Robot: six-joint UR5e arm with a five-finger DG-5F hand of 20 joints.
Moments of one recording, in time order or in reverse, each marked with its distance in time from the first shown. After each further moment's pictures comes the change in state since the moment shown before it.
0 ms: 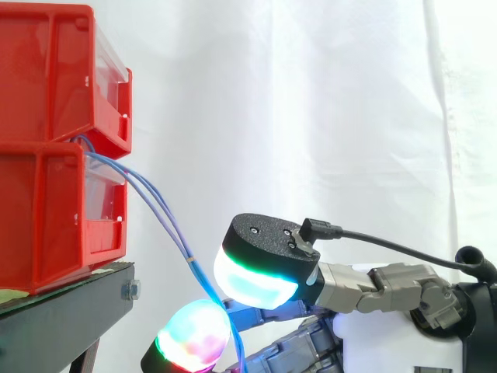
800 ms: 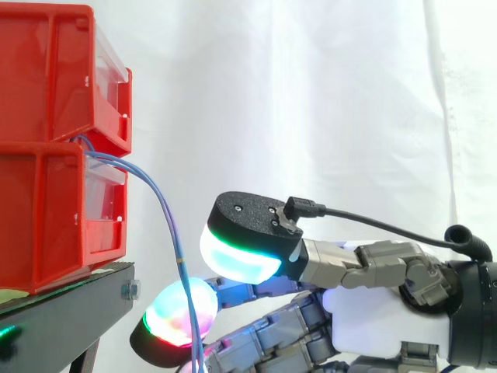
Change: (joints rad) arm 0.006 0.000 0.033 -0.002 0.043 -0.067
